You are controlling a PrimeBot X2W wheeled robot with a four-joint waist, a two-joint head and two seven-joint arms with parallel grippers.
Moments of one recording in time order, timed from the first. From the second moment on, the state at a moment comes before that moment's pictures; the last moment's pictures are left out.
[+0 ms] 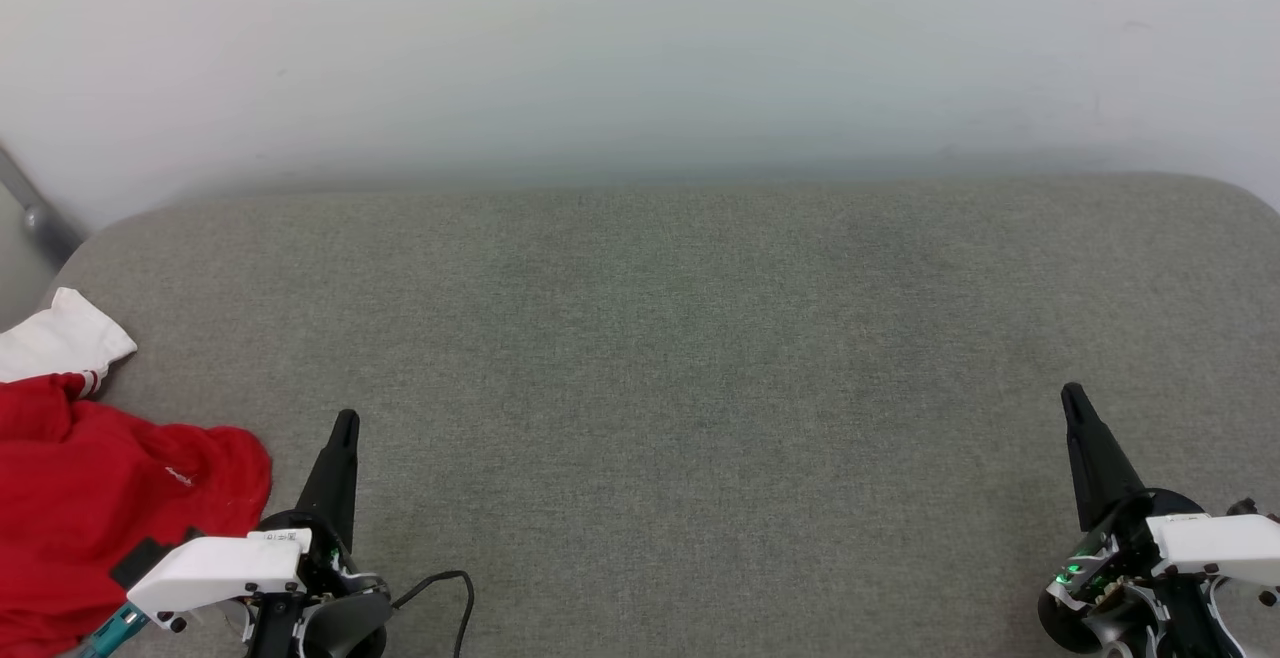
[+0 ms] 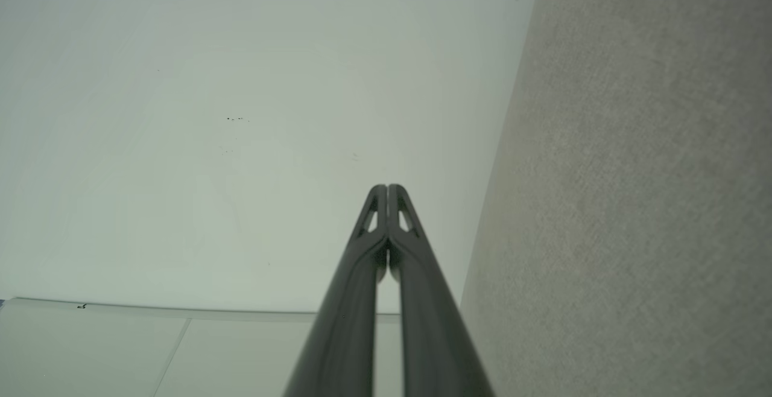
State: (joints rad) left arm -0.11 0.05 0.12 0.25 -1.61 -0.13 0.11; right arm -0.10 -0.05 -0.11 0.25 1.61 0.13 0.11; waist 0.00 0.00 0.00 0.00
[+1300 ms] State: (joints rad) left arm -0.11 0.05 0.12 0.25 -1.61 -0.13 0.11; right arm -0.10 -0.05 -0.11 0.25 1.61 0.13 0.11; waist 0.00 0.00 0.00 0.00
